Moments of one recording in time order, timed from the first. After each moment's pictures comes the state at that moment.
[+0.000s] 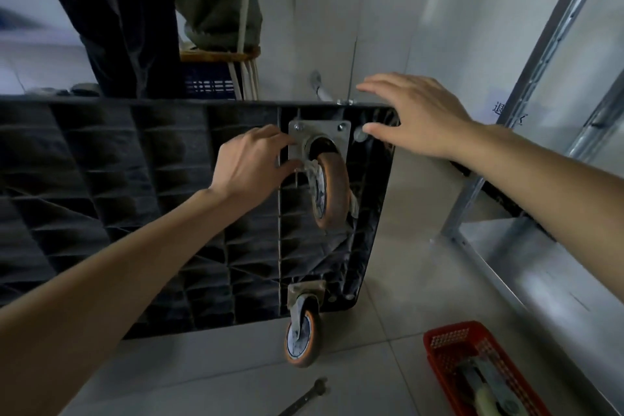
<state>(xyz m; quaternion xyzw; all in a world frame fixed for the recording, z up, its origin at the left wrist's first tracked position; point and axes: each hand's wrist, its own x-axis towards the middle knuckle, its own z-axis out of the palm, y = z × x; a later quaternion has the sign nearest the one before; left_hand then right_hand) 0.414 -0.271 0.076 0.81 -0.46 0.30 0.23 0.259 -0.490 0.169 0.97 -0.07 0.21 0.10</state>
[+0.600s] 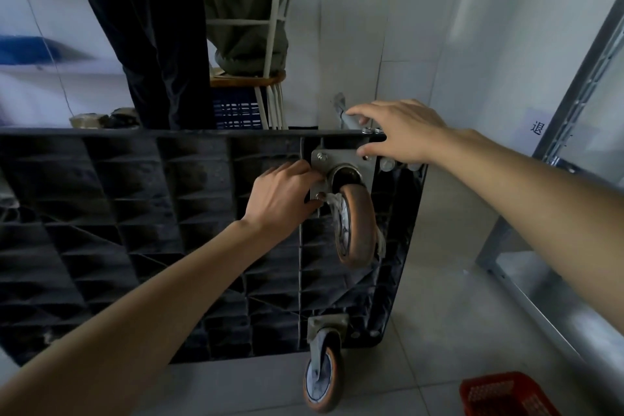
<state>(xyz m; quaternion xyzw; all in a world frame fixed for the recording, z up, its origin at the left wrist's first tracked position) 0.431 -0.292 0.056 0.81 -0.47 0.27 0.20 0.336 -0.498 0.169 0.98 -0.07 0.14 0.06</state>
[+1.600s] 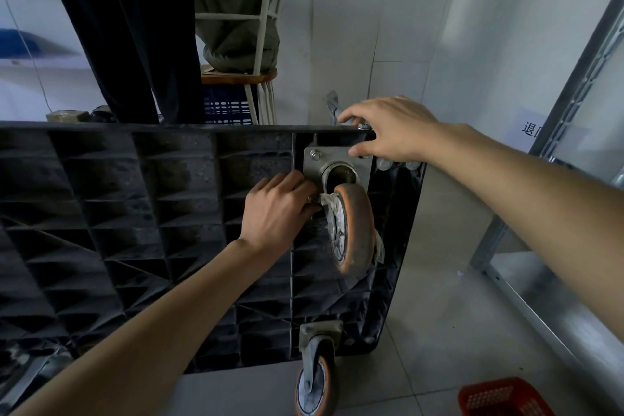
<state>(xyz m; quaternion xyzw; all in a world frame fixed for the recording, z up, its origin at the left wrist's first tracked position) 0.441 -0.306 0.015 0.77 -0.47 0.37 0.22 0.351 -0.499 0.164 0.98 -0.07 0.14 0.07</state>
